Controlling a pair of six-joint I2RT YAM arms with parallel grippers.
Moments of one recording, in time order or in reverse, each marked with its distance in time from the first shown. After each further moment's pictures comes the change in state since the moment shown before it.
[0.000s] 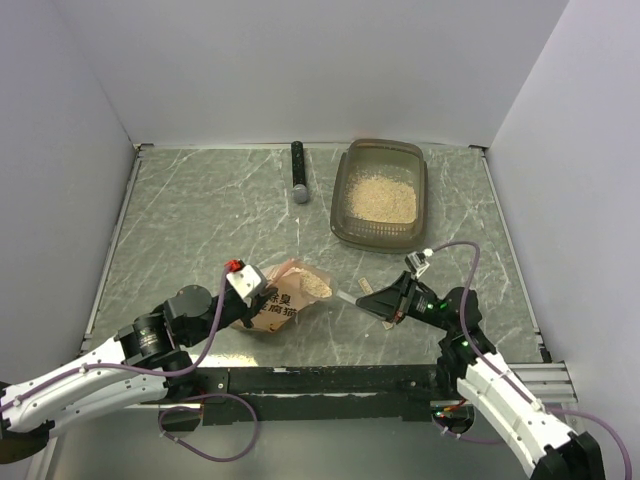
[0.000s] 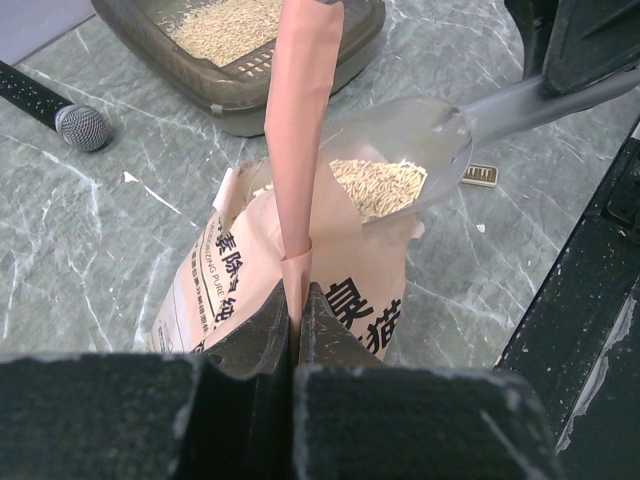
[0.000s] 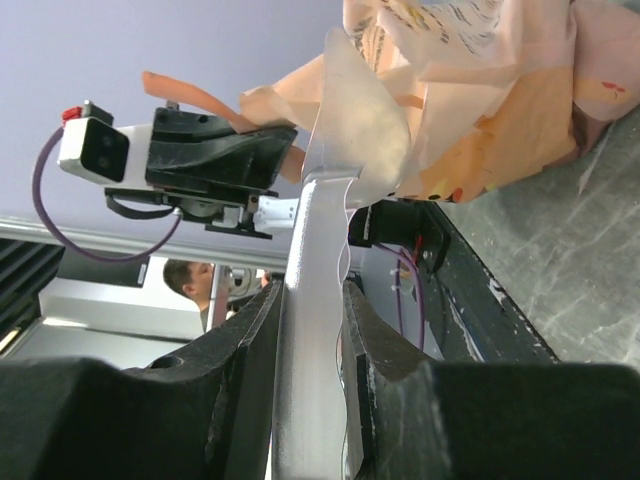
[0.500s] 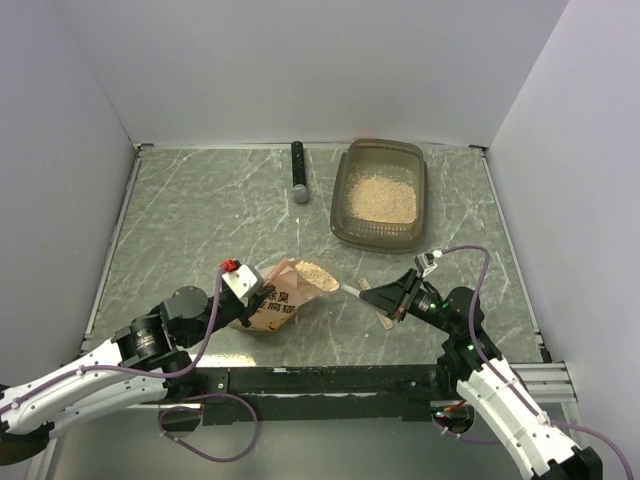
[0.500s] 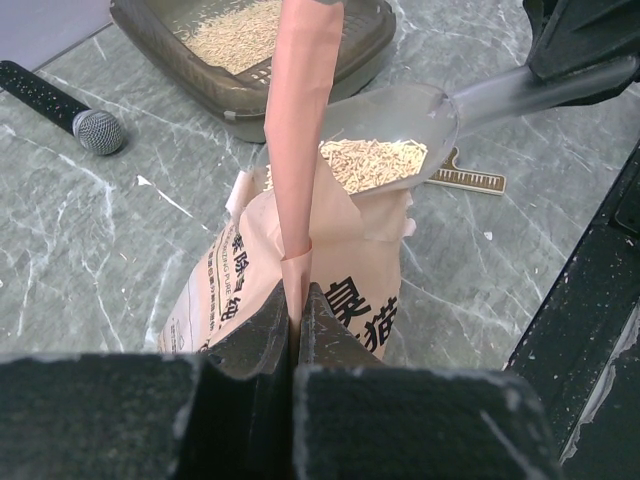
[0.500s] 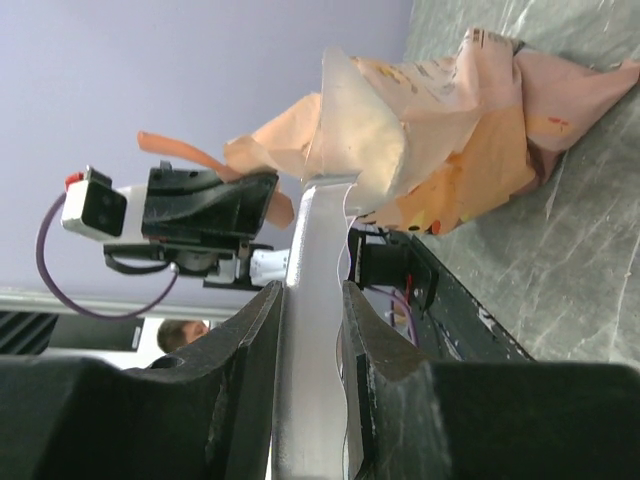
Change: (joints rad) left arm 0.000 -0.025 0.000 -0.005 -0.019 0.005; right arm 0.000 -0.117 0.036 -0.238 0.142 -0.011
